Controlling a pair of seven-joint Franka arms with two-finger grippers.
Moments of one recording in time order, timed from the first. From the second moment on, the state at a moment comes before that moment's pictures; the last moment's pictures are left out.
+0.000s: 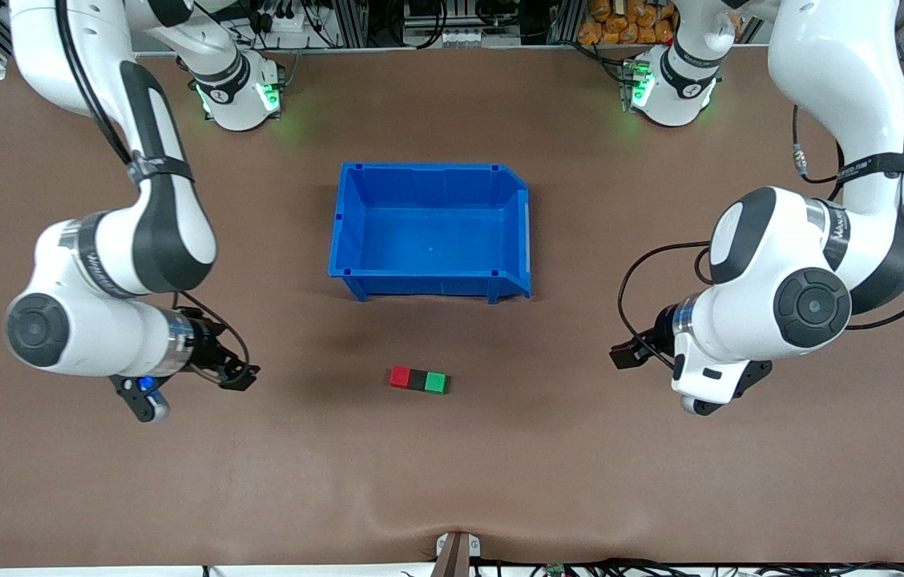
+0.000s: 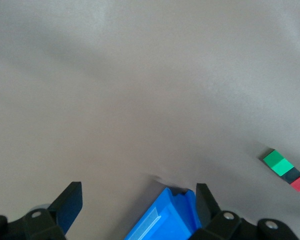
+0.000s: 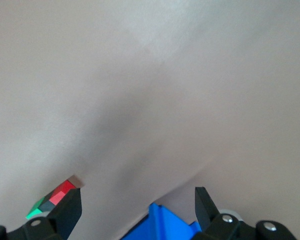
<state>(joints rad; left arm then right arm) -0.19 0.64 -0.18 -1.12 -0.02 1.62 -0.84 0.31 0.62 -0.19 -1.21 0.26 1.68 0.91</state>
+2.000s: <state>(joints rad) -0.16 0.45 -0.18 -1.15 -0.01 1.47 -0.66 0.07 0.36 -0.20 -1.21 0.13 1.42 0.06</state>
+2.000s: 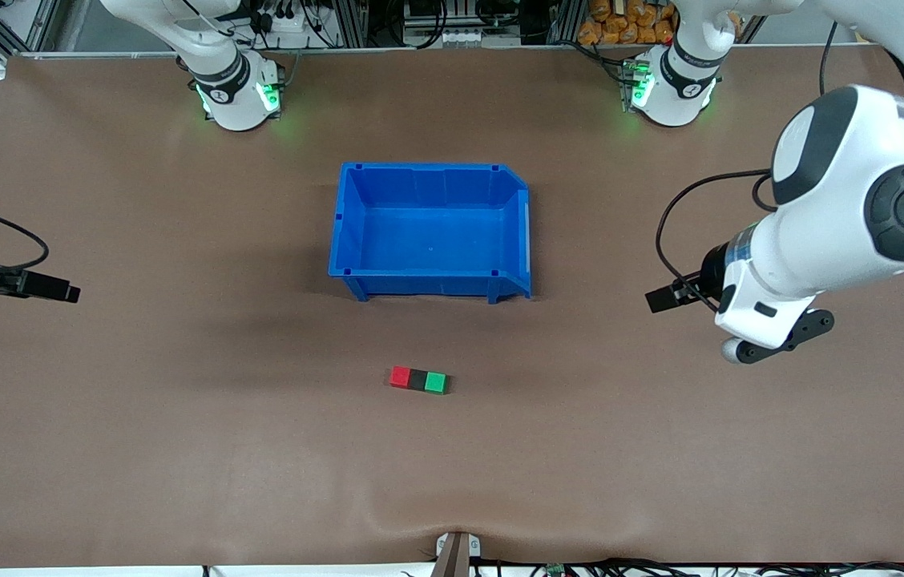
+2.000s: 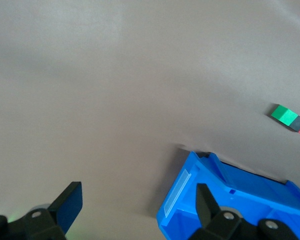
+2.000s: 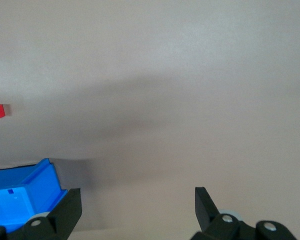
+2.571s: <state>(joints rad) -0.16 0.38 -0.18 -1.15 0.00 1.42 -0.59 0.07 0.28 -0.20 -1.27 0.11 1.41 0.05</state>
